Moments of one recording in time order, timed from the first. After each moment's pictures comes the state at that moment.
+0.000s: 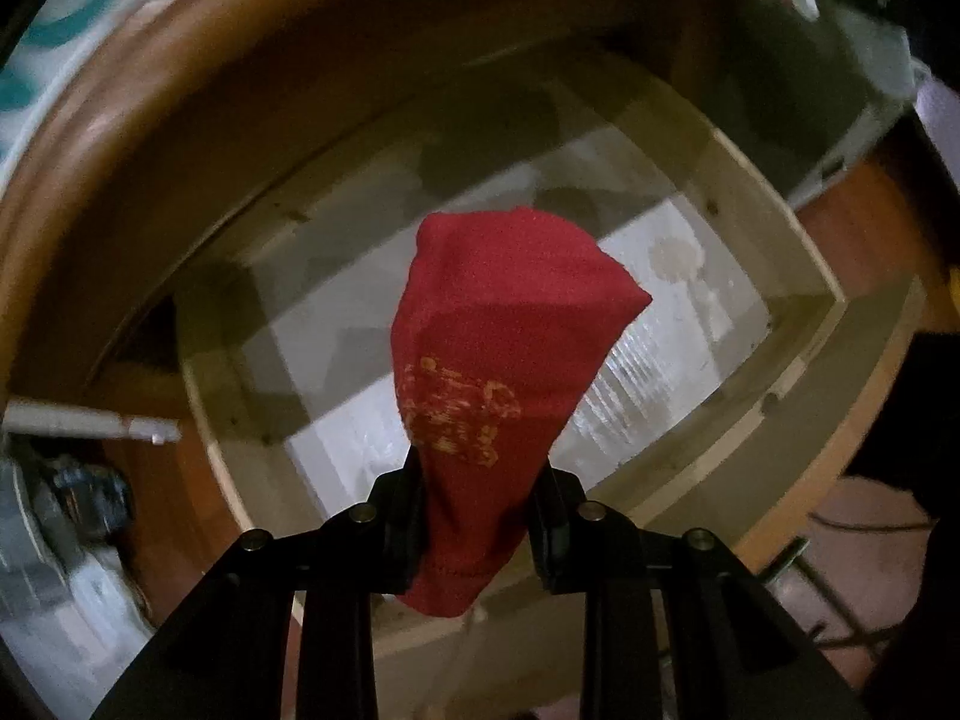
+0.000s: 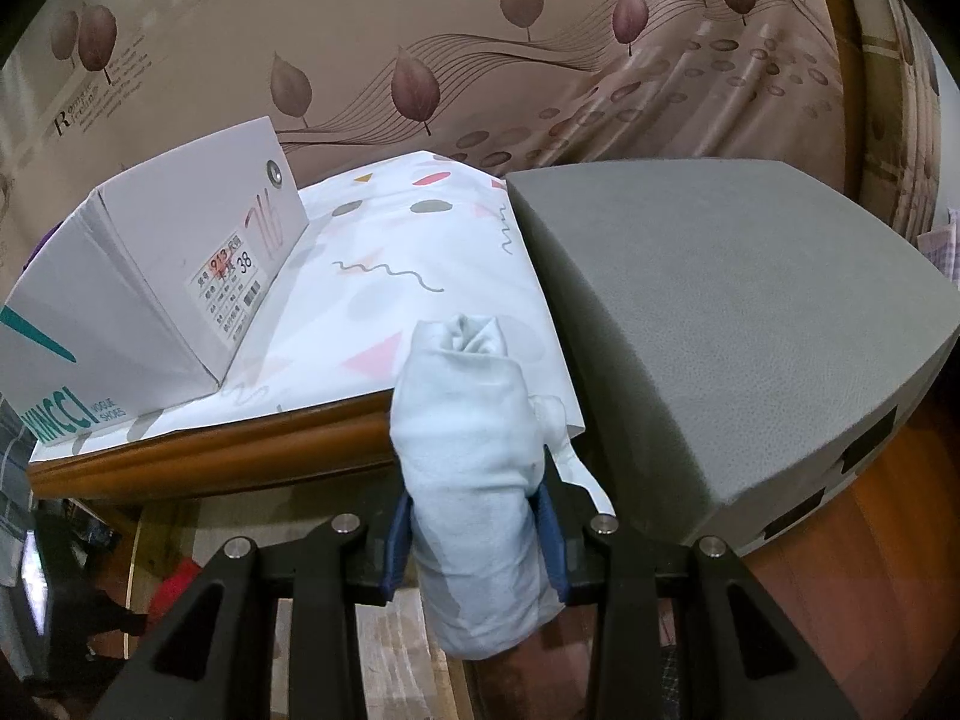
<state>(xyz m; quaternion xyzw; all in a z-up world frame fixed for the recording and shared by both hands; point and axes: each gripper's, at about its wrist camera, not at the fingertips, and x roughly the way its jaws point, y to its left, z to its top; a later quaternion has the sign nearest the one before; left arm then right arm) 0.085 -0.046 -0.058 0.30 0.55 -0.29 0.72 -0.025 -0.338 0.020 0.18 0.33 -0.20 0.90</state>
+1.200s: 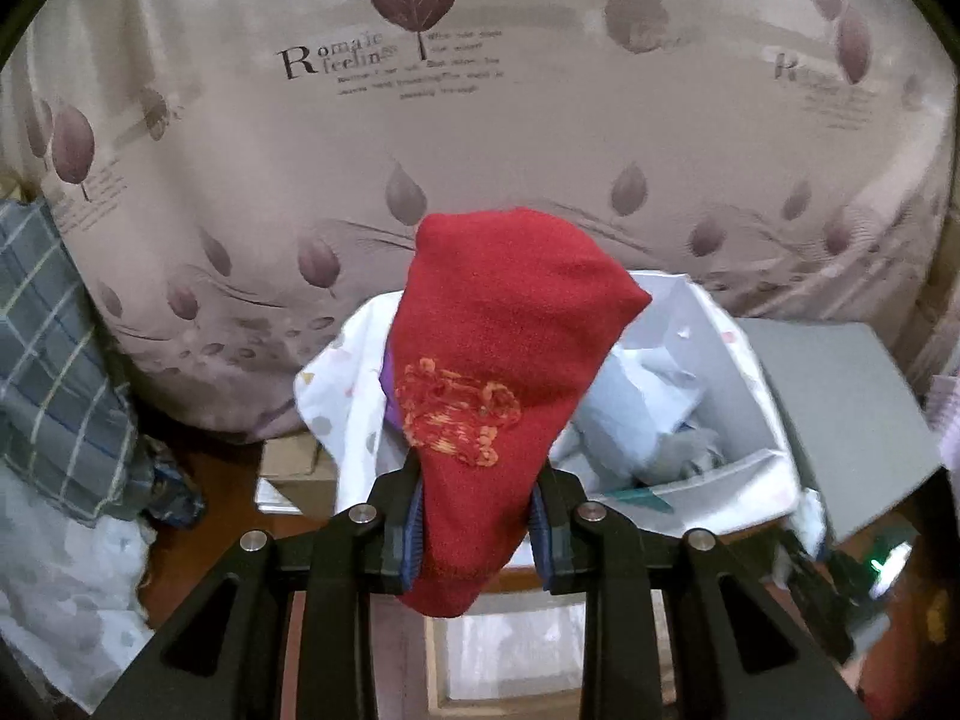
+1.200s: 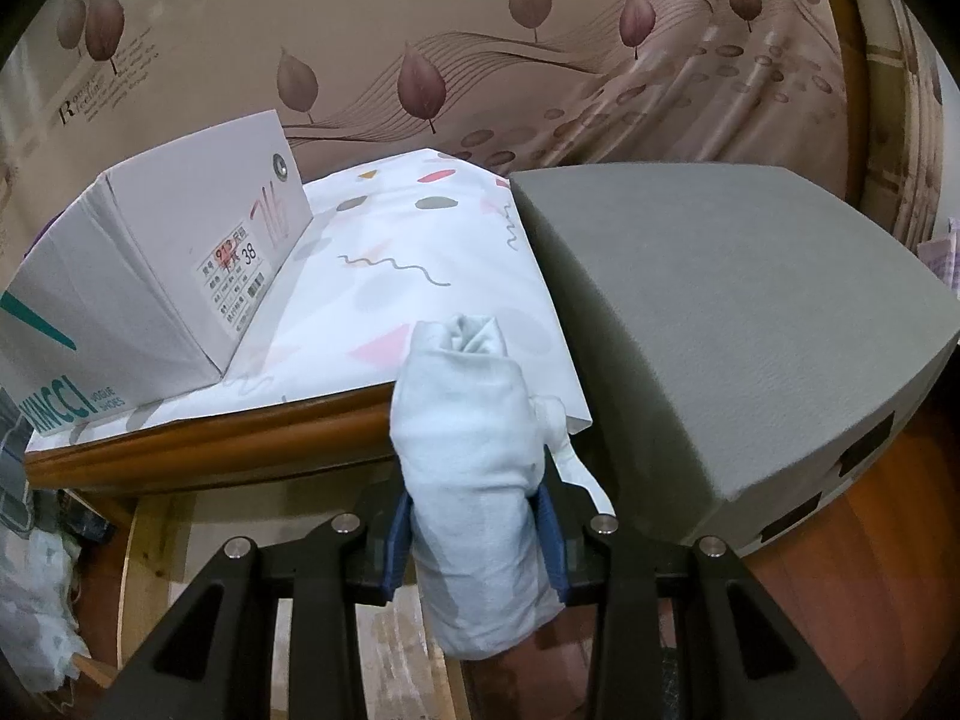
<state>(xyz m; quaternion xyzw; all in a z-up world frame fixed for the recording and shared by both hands) 0.138 -0.022 0.256 0.10 0.37 -0.15 0.91 -0.026 -0.334 0.020 0.17 0.33 -0.20 0.91</state>
